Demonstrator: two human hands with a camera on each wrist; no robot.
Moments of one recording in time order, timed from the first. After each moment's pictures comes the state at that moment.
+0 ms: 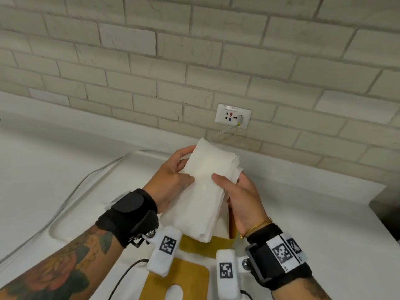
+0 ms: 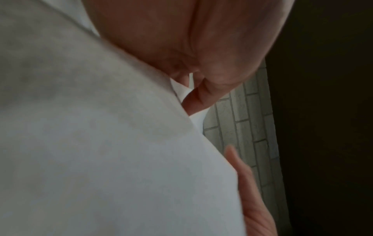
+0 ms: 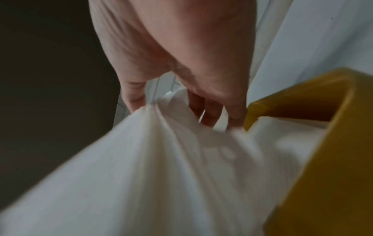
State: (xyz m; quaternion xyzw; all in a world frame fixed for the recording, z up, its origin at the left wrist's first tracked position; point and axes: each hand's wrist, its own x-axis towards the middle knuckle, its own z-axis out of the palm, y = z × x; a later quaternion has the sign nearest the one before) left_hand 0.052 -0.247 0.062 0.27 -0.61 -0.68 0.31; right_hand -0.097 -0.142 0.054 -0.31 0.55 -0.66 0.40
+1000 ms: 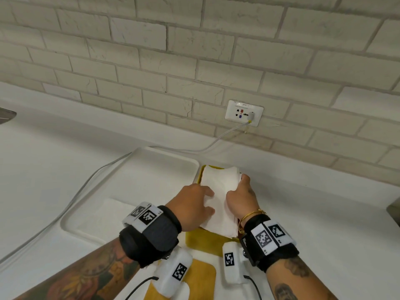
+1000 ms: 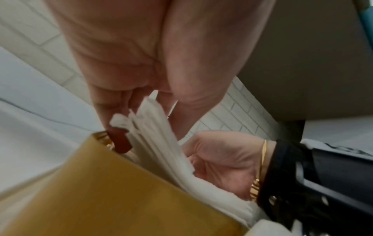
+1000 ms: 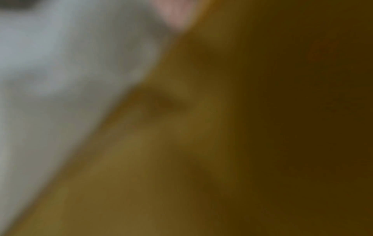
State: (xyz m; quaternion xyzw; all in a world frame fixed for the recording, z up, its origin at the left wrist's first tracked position) left_hand 0.041 -0.217 0.044 0.39 -0.86 -0.33 0.06; right_hand -0.104 -0.170 0.037 -0.32 0.81 -0.39 0.30
